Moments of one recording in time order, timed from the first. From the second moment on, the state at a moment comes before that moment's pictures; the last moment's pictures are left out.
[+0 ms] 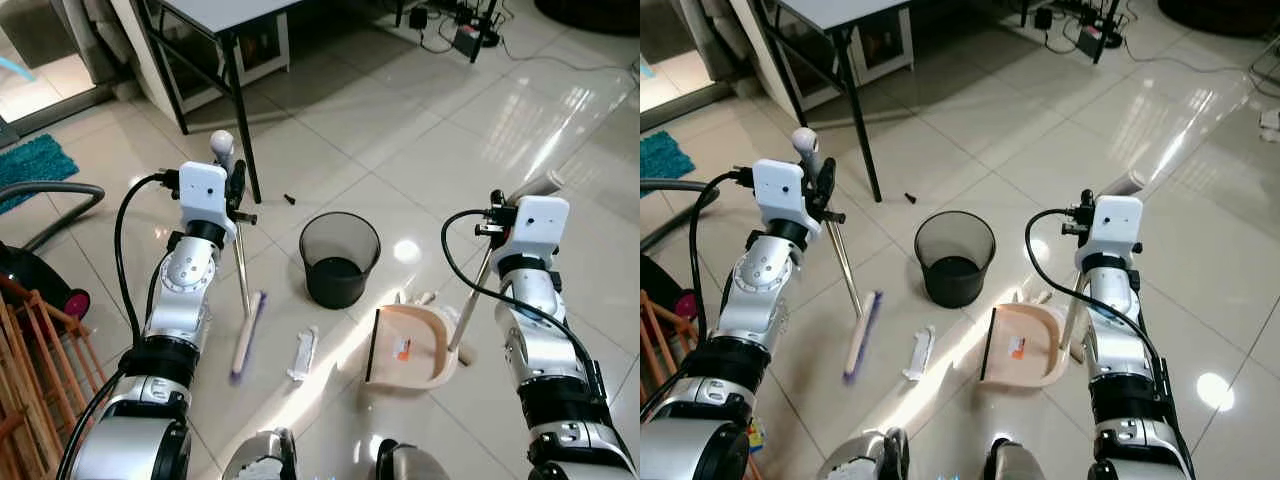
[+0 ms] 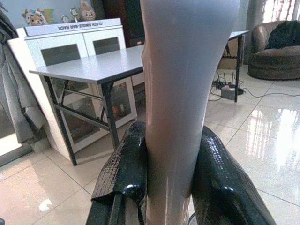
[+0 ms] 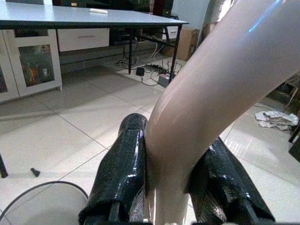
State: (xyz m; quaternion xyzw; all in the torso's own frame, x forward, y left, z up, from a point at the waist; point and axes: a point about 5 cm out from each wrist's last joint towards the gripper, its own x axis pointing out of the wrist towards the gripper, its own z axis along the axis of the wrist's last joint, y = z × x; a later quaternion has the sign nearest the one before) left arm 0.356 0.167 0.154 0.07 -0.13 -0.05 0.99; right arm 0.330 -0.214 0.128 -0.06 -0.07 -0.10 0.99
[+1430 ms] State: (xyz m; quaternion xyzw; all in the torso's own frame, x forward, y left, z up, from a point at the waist) left arm 0.382 0.133 0.178 0.10 -0.18 -0.10 0.97; right arm 0.358 -0.146 0.157 -0.05 -0.17 -0.07 0.98
